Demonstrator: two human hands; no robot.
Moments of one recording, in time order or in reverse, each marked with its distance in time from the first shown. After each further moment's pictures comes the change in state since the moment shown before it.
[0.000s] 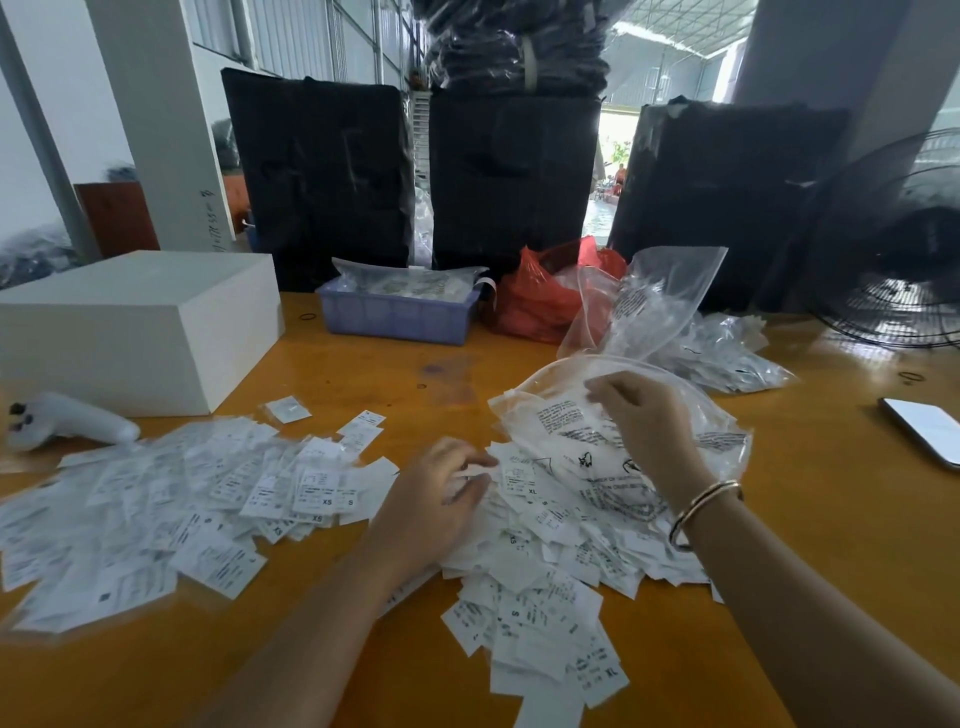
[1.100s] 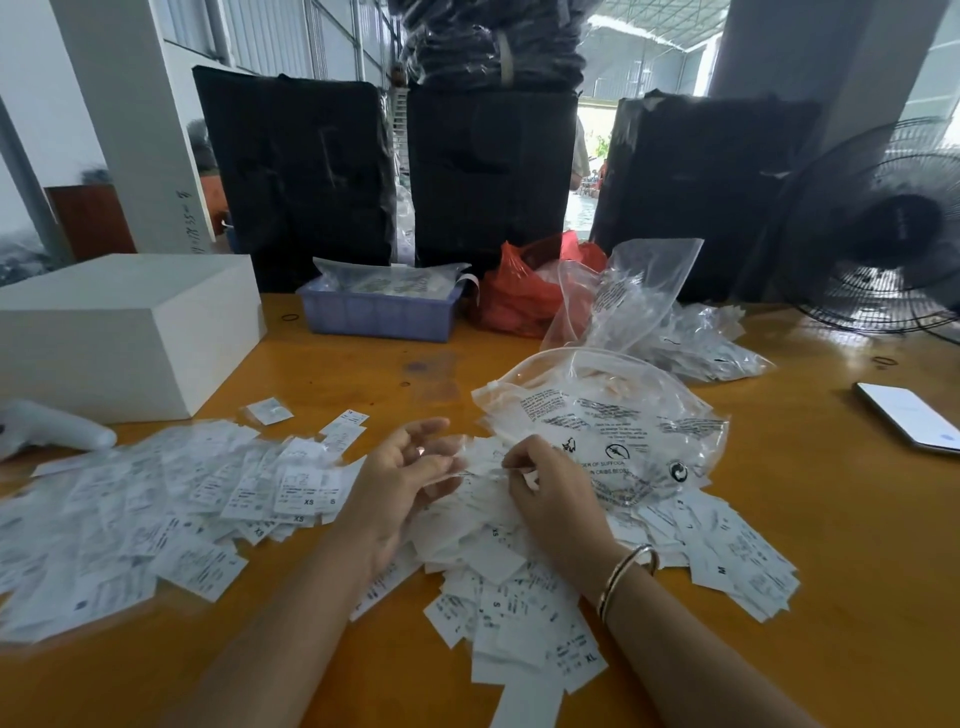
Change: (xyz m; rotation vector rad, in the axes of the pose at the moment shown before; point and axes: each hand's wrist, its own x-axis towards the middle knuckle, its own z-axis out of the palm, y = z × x) left_hand 0.005 0.002 -0.004 -0.947 0.123 -0.401; right_hand -0.068 0.006 0.054 -0.218 -0.207 -0.117
